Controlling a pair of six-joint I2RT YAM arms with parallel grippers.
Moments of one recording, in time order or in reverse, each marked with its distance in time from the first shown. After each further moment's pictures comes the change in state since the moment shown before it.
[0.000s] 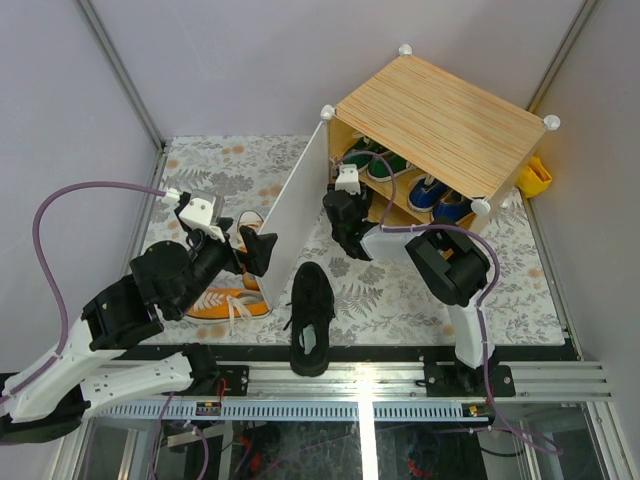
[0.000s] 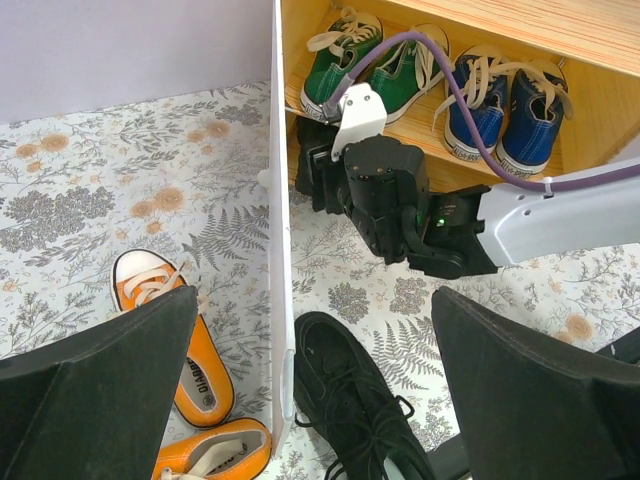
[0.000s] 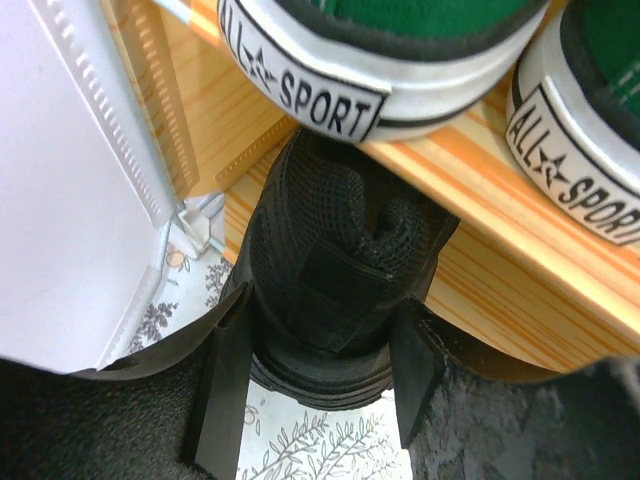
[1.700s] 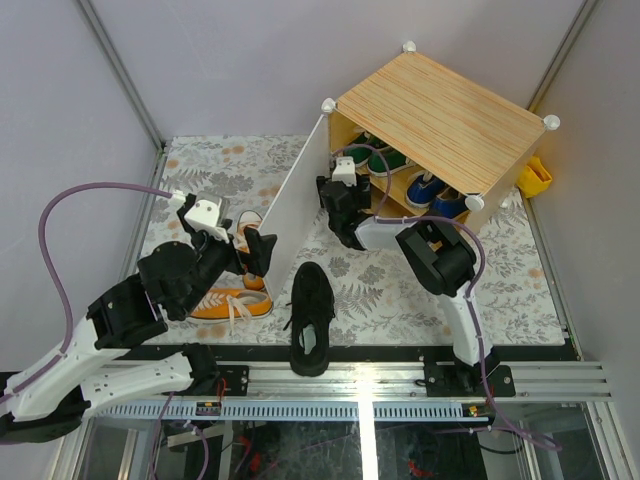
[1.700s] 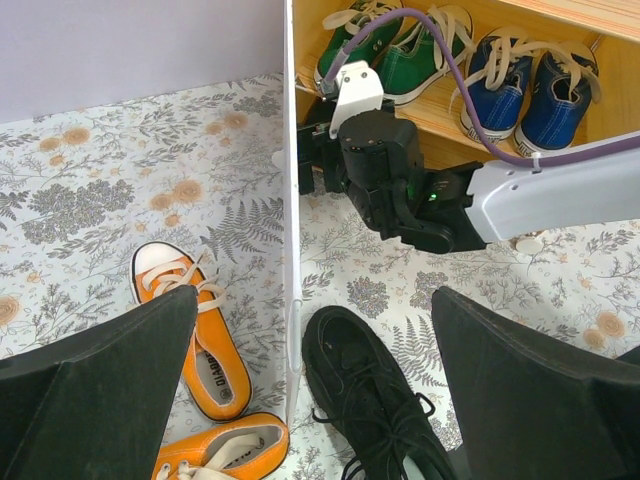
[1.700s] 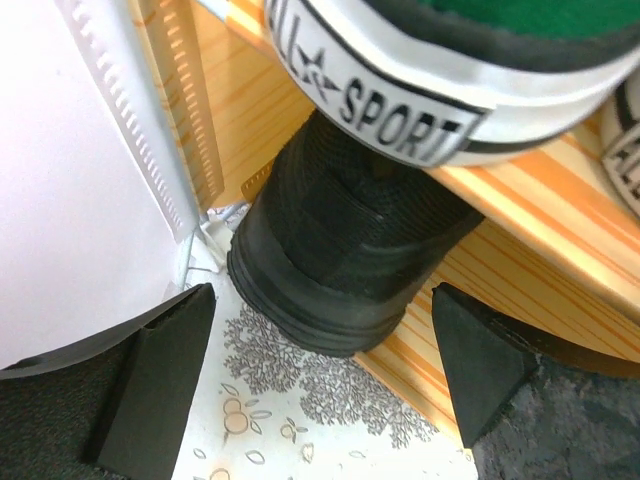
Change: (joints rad) left arm 0.000 0.003 -0.026 -0.001 -0.030 0.021; right arm -0.039 0.151 0.185 -0.011 -0.025 -0.006
